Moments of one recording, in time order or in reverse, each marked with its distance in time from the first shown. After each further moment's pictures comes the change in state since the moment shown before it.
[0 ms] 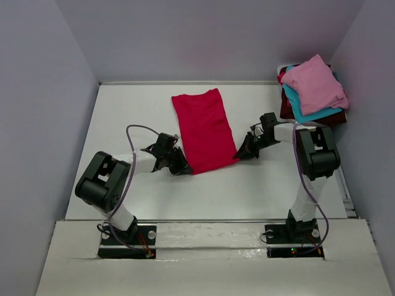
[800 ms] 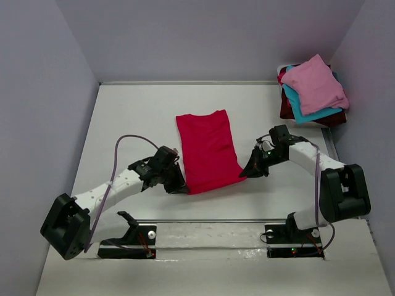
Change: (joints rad) left arm -0.220 -0.472 -0.082 -0.455 -0.123 -0.113; right arm 0.039 -0.504 -0.330 -0.194 -0.031 -0.048
